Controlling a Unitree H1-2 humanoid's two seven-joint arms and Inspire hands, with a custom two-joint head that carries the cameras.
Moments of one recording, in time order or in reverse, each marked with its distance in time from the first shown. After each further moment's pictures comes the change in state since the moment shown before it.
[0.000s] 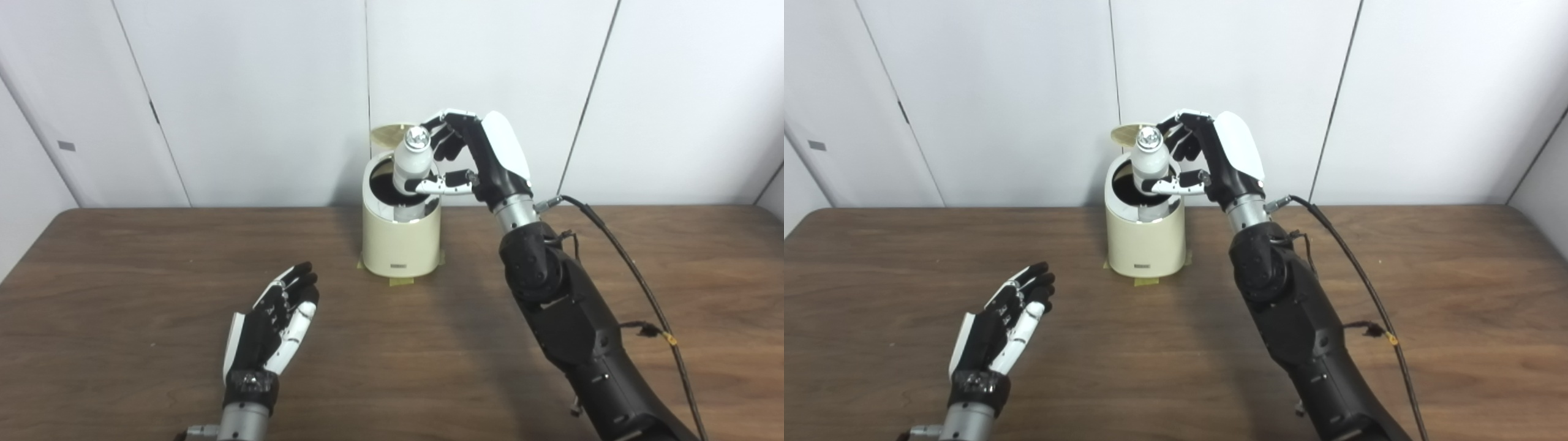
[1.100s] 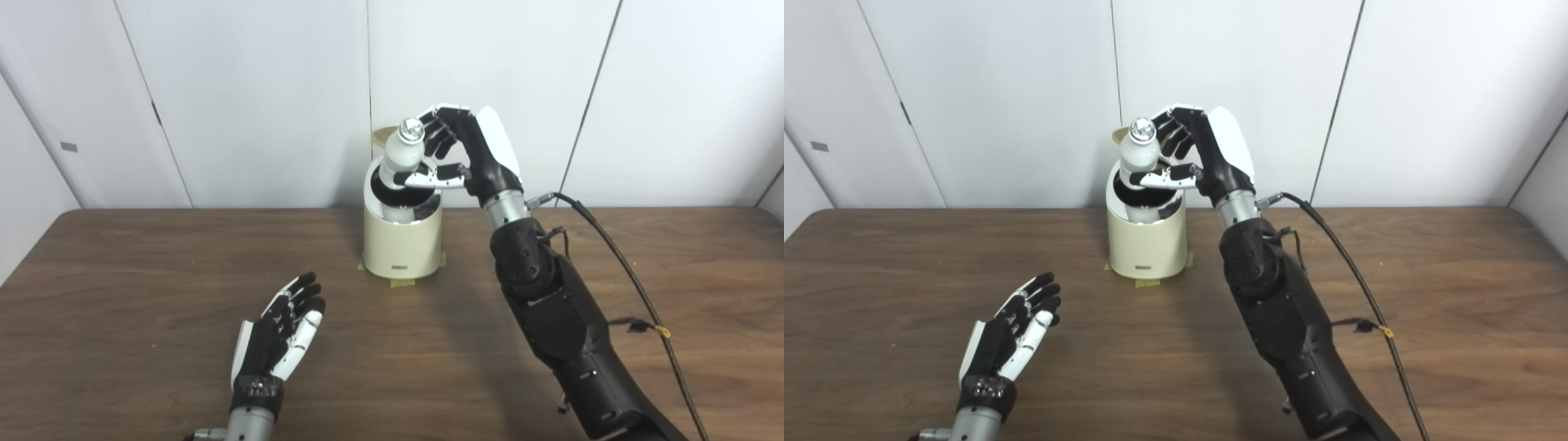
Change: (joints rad) left arm -0.012 0.008 -0.004 0.069 0.001 -0.016 -0.007; right arm -0.025 0.039 -0.022 0.013 0.061 0.000 -0.012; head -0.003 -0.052
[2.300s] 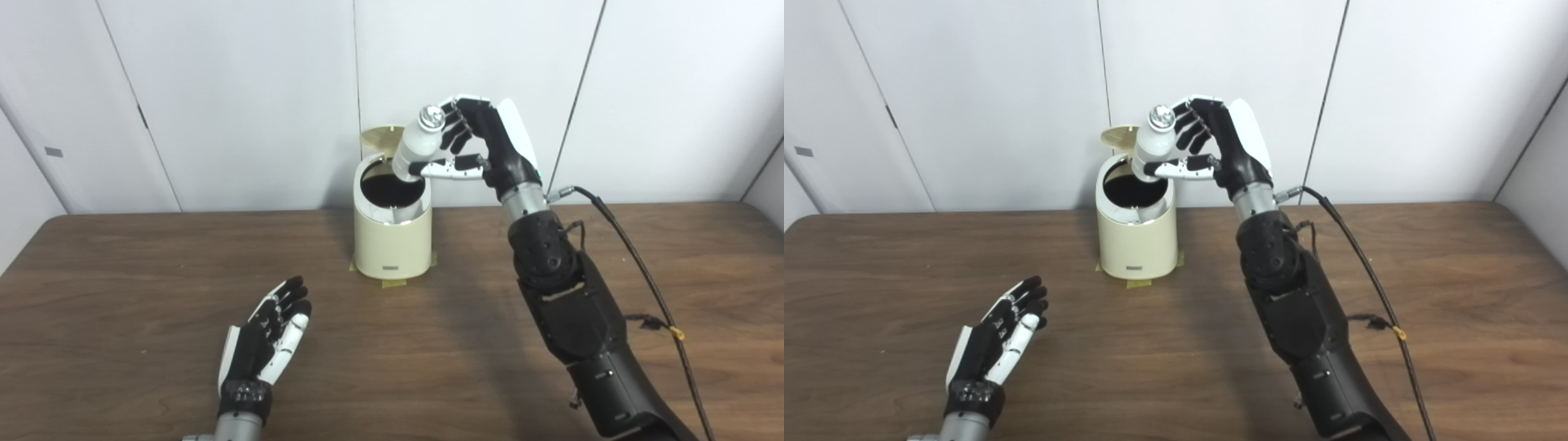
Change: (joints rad) left arm 0.000 0.015 0.004 0.012 -0.022 0.000 -0.004; right arm 0.013 -0.038 -0.037 -0.100 0.069 0.071 0.058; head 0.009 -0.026
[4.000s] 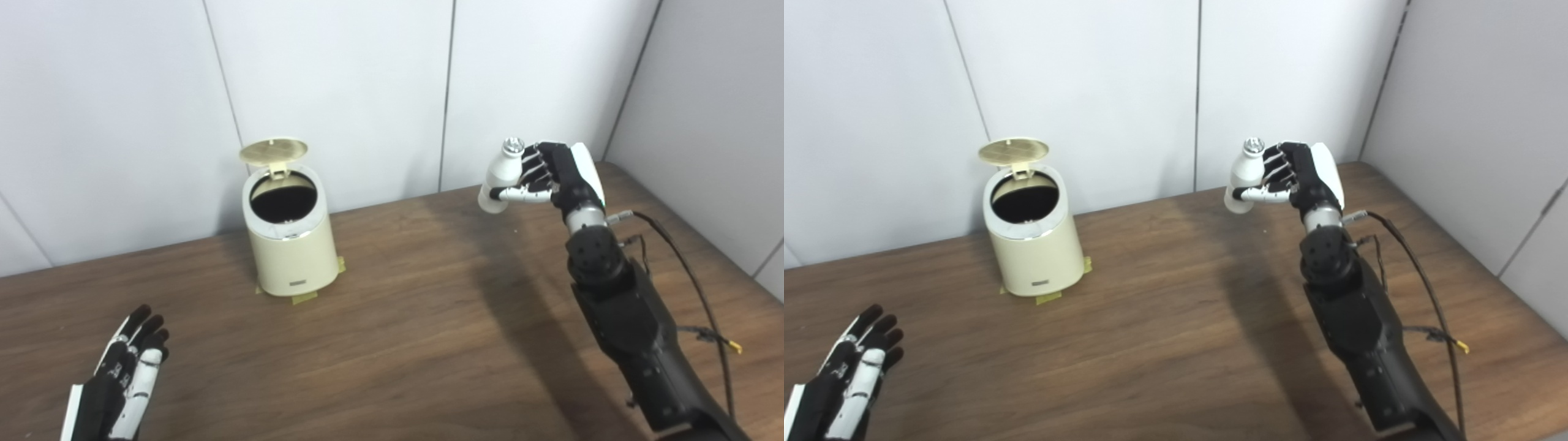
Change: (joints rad) left arm -0.014 0.053 0.123 -0.135 -0.131 0.145 -0.072; right arm 0.309 -0.303 -0.226 -0.180 0.146 0.310 -0.035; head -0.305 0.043
